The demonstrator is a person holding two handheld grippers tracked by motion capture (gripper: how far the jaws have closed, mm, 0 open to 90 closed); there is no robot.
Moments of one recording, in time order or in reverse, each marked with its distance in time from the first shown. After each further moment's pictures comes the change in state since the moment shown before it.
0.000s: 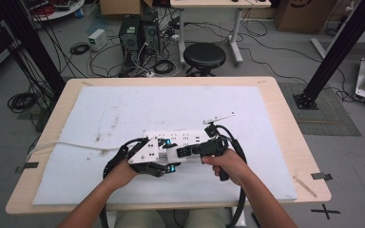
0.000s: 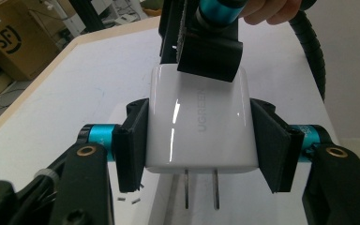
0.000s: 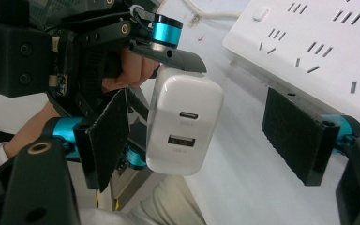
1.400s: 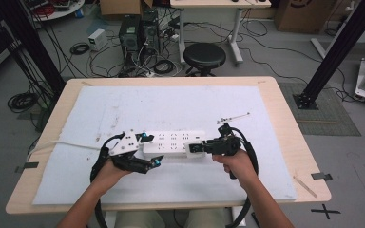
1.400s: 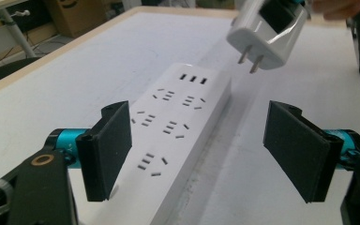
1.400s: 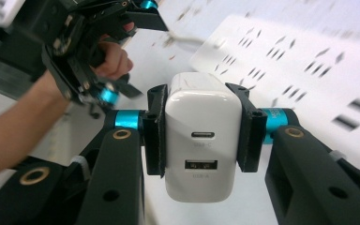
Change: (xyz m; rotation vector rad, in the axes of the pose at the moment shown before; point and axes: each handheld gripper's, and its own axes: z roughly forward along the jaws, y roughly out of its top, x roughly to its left) left arm 0.013 -0.042 -0.042 -0.055 0.209 -0.343; right arm -0.009 -0.013 -0.032 -0.122 -0.118 -0.199
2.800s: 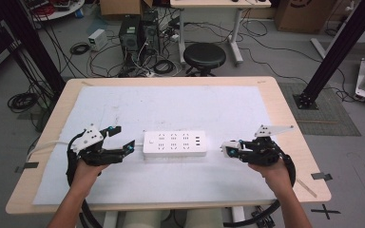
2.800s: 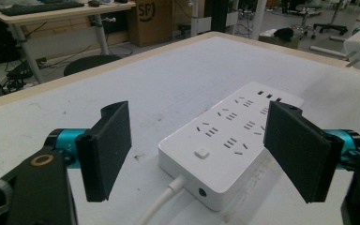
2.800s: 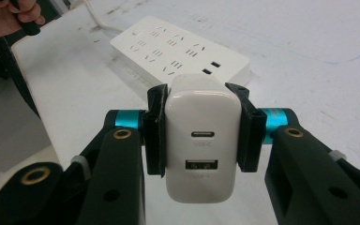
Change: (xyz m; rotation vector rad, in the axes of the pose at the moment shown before) left arm 0.026 -0.014 -0.054 -0.087 0.234 -0.134; right arm -0.008 -0.045 -0.087 -0.083 -0.322 -0.214
